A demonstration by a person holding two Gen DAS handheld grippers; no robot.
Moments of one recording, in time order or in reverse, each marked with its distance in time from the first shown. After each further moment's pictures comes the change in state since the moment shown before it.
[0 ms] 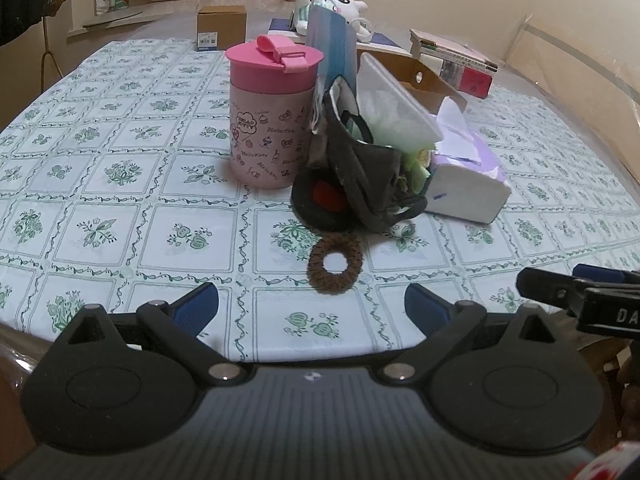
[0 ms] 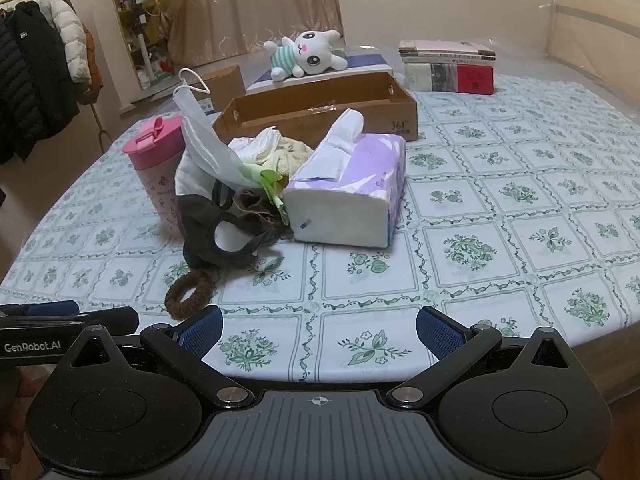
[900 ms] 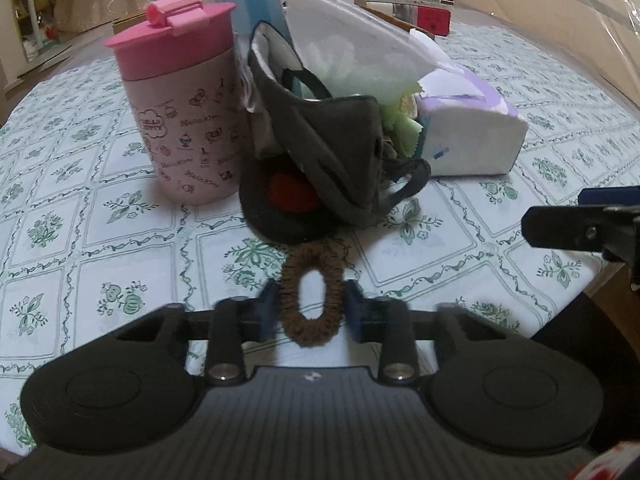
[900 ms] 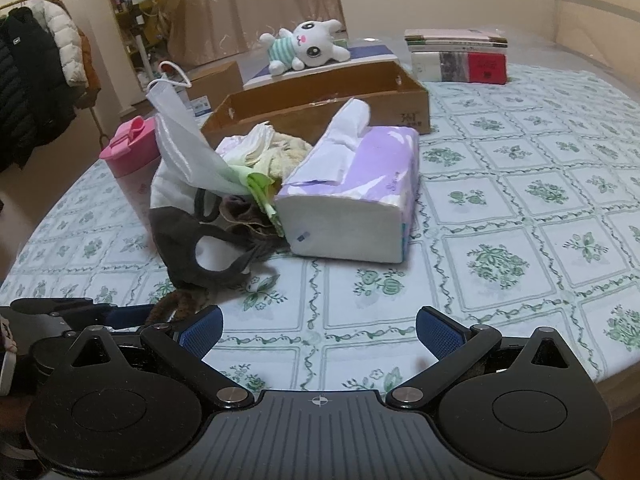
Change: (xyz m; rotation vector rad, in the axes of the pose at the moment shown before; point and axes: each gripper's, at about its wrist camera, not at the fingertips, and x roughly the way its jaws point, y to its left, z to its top) left arm 0.083 -0.018 0.012 0.249 0.051 -0.038; right arm 0.047 -0.009 0.014 0.018 0.014 0.037
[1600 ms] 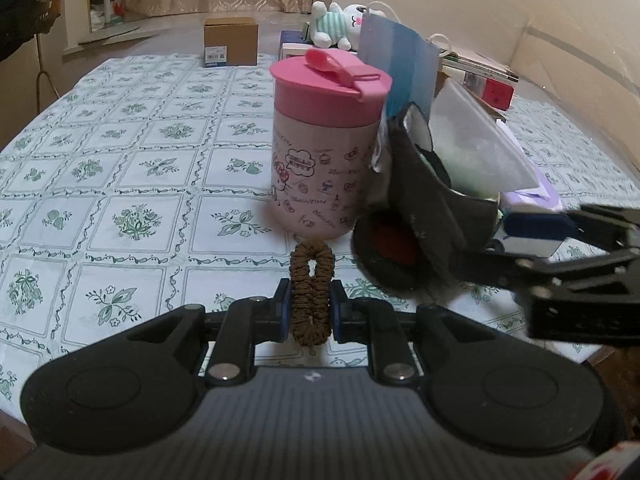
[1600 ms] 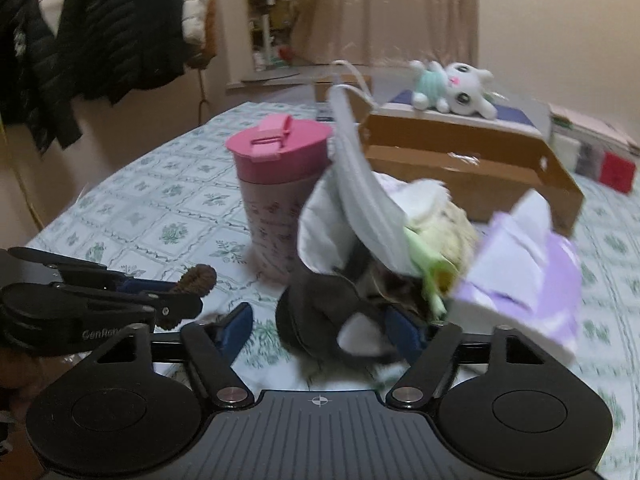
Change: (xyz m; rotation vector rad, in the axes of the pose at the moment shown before) left arm -0.039 0.076 0.006 -0.210 -0.092 0.050; right arm 0.050 0.091 0.030 -0.348 -0.048 0.188
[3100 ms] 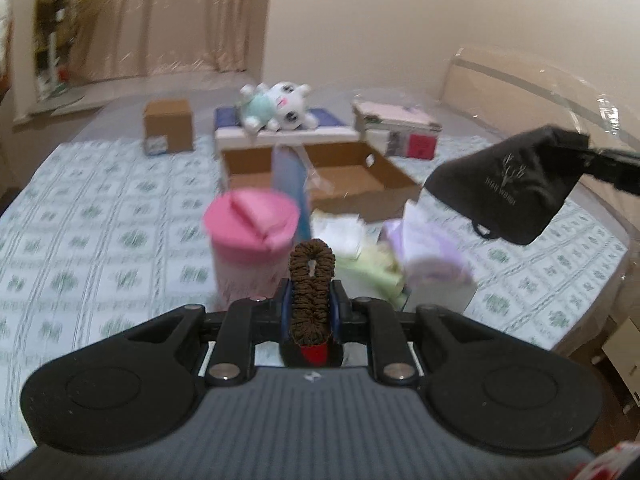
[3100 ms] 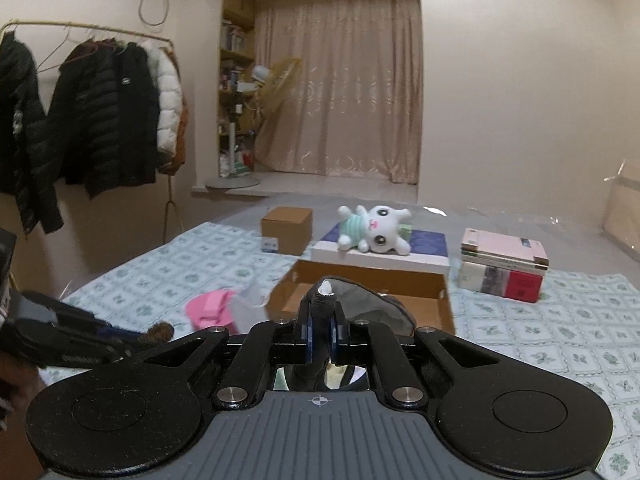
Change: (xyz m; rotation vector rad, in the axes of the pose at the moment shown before) left arm -0.078 -0.031 0.070 0.138 -0.144 -0.169; right arm -0.167 -0.050 0.060 -0.011 -0.317 -0.130
